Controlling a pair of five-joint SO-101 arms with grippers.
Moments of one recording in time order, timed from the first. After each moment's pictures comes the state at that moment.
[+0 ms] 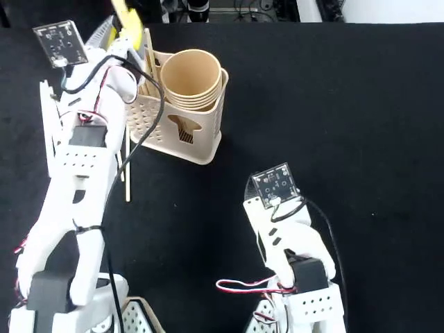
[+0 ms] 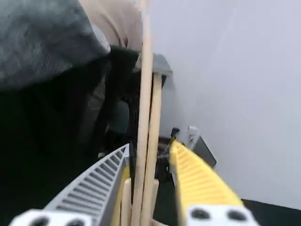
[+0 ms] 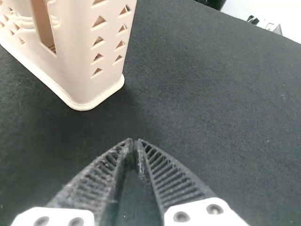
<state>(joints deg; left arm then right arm) -1.8 -19.2 27.9 -1.8 16.9 -11.0 -103.2 96.7 45.0 16.9</state>
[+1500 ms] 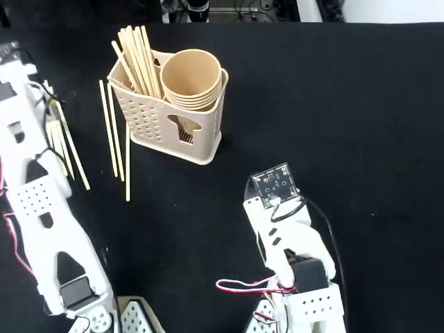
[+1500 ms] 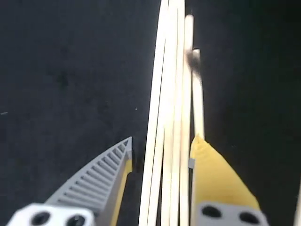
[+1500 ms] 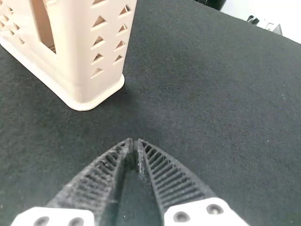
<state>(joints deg) -32.4 69.6 -78.2 82.8 -7.2 -11.0 -103.2 96.7 45.0 16.9</state>
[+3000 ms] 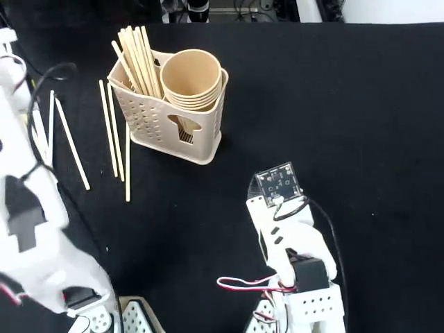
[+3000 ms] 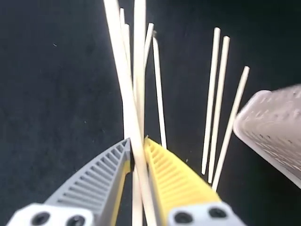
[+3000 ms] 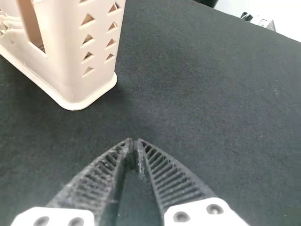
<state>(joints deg) -28.6 7.3 -39.2 98.1 -4.9 -9.4 -103.2 96.7 45.0 16.9</state>
